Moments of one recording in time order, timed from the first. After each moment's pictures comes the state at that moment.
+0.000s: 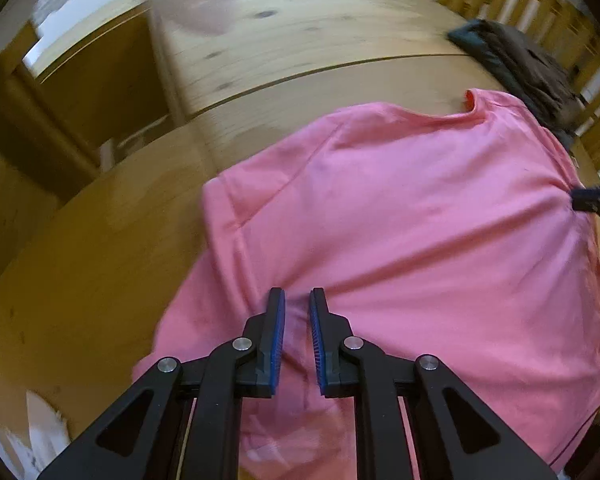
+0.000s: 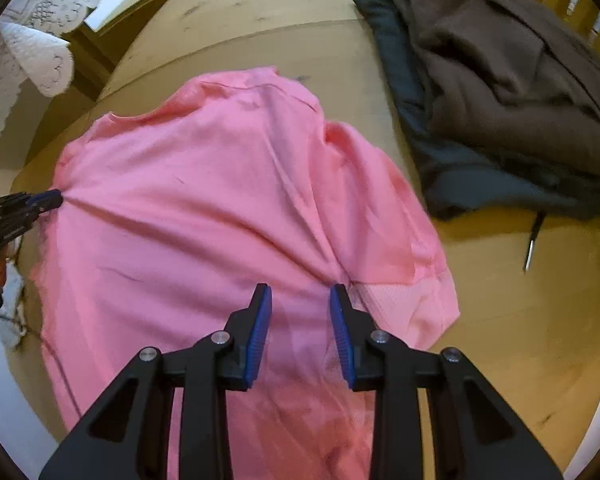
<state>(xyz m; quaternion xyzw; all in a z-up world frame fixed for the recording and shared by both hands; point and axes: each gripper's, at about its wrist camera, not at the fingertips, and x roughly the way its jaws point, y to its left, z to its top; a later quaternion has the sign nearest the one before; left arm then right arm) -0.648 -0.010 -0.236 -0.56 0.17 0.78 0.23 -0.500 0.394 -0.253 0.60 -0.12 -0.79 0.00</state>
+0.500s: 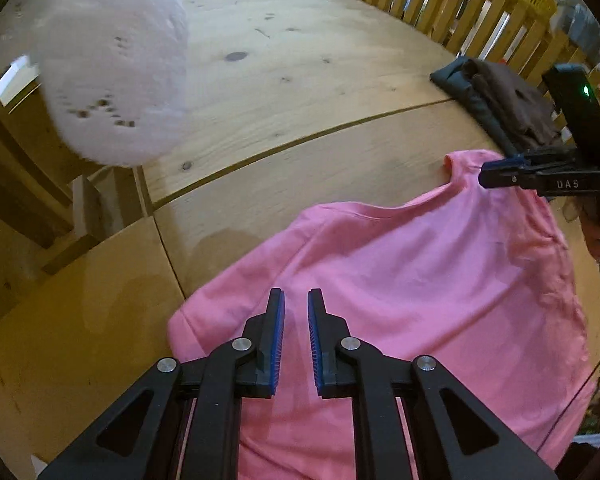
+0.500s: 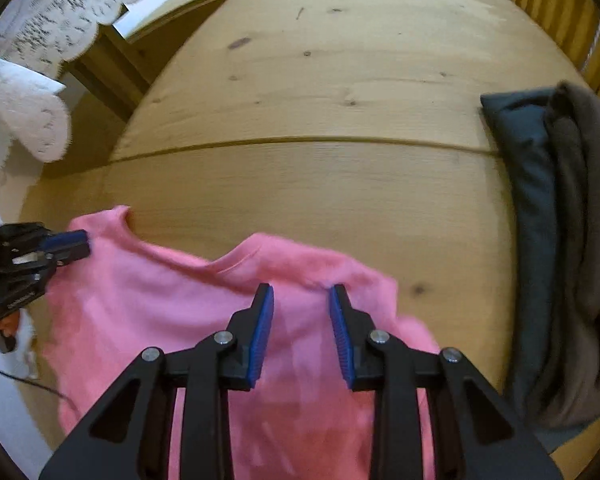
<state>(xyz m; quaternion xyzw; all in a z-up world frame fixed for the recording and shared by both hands) -0.699 0.034 -0.232 -0.54 0.16 0.78 0.28 -0.651 0.358 -0.265 0.57 -0.08 -0.82 0.05</state>
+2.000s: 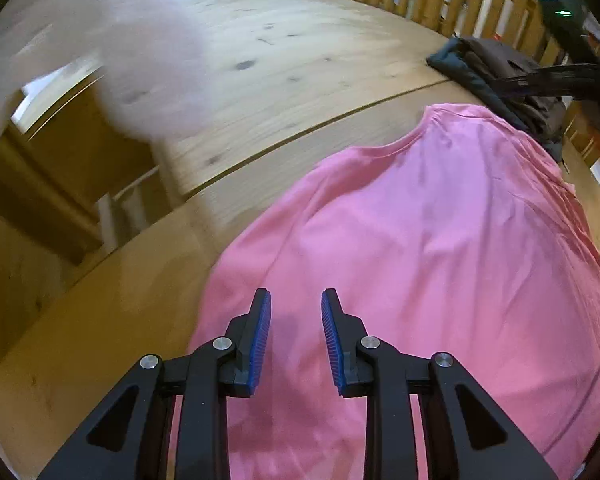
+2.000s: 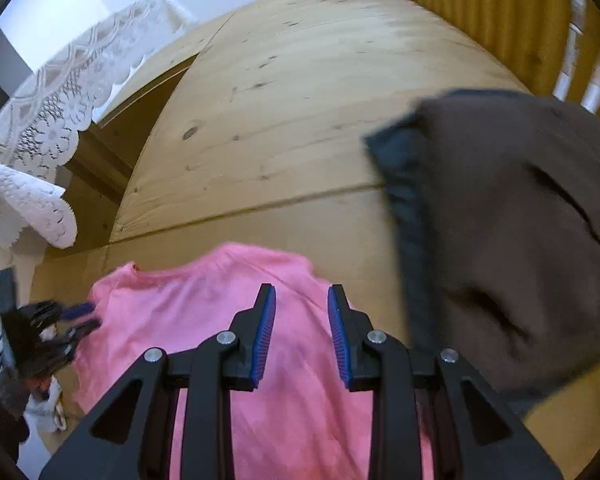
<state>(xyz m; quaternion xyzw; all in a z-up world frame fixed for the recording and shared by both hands) -0.671 0.034 -0.223 -0.50 0.22 0.79 0.28 -0.601 0.435 -0.223 0.51 -0.17 -0.84 -0.01</state>
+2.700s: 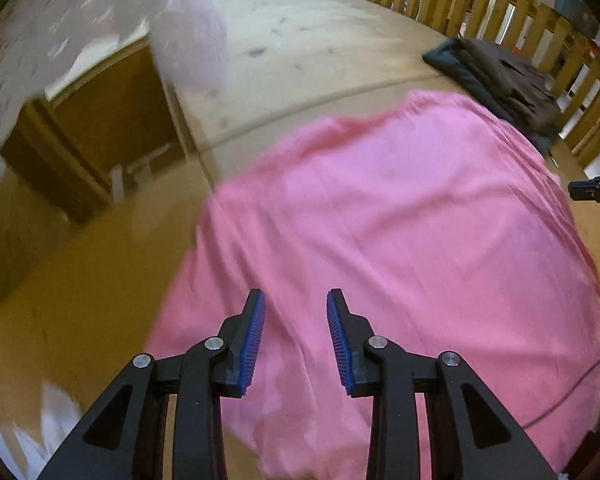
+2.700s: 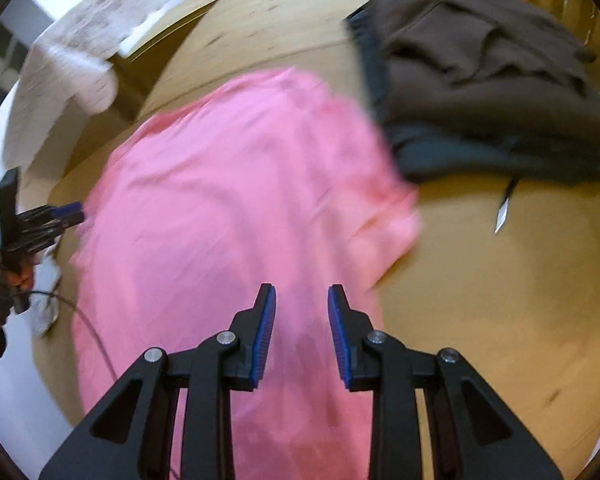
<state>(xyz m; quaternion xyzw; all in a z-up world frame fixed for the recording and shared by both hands) -0.603 -0.013 -0.204 -0.52 0.19 0.79 0.26 -0.442 0.403 -0.249 0.57 -0.17 -0.80 0.05</state>
